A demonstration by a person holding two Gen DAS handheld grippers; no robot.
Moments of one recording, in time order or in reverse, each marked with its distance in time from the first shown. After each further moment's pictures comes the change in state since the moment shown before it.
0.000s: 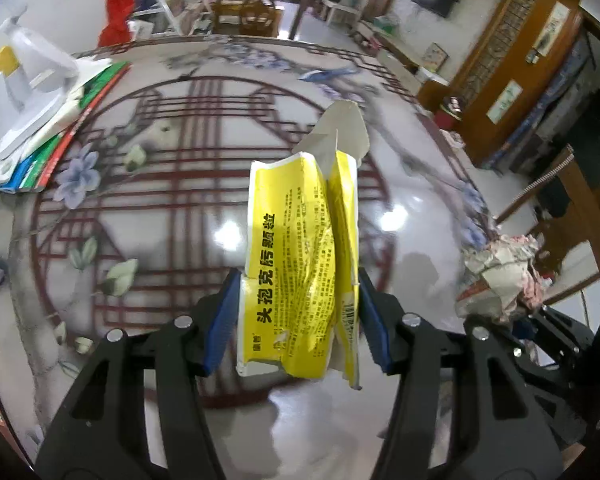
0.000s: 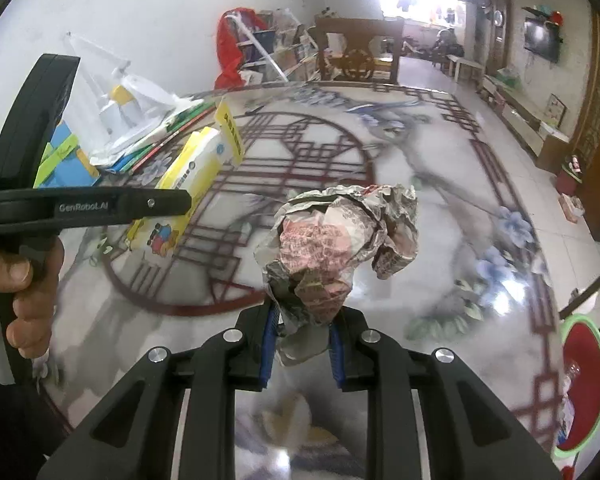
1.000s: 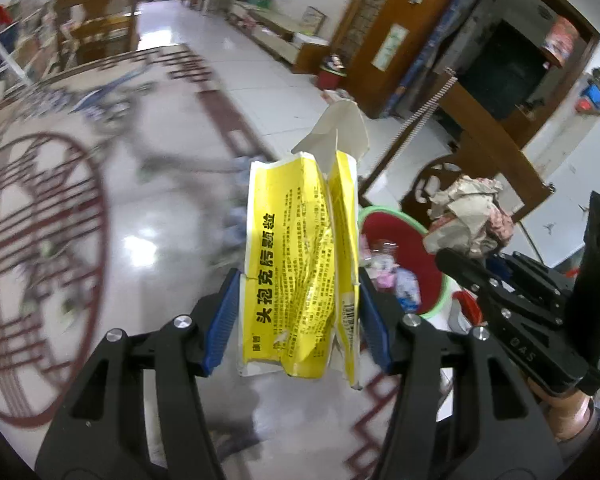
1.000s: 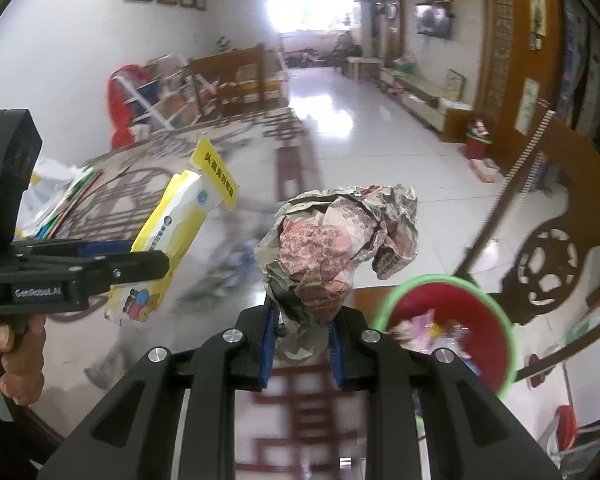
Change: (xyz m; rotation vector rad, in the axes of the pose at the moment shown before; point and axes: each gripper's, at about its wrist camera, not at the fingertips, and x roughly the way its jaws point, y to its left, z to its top) left arm 0.031 -0.251 0.006 0.284 0.075 -0.305; right arm -0.127 -0.196 -0.040 0.241 -0.085 -0.252
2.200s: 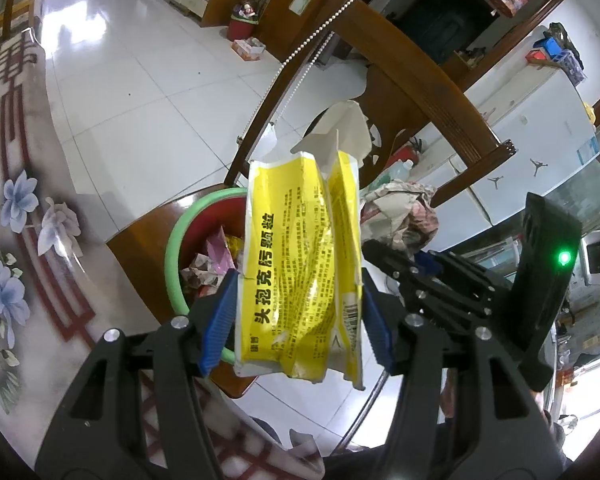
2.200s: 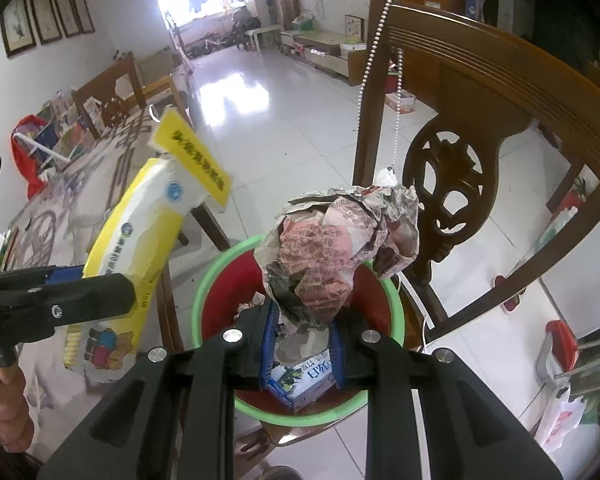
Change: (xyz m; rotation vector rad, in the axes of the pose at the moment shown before) left arm 0.136 -0.154 0.037 0.096 0.197 -0.242; right arm 0.015 -0.186 -0.032 0.276 0.107 -0.163
